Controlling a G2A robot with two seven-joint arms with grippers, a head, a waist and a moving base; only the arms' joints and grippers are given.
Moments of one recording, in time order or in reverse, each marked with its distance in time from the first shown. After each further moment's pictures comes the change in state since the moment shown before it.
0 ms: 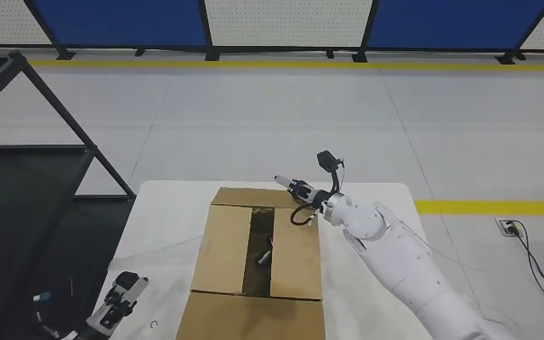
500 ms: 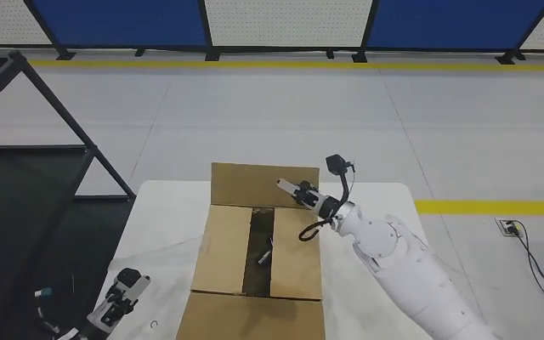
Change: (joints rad) left arm -0.018 0.005 -0.005 0.004 0.005 -0.021 -0.022; right arm -0.156 0.119 0.098 -0.344 -0.086 0.028 -0.064
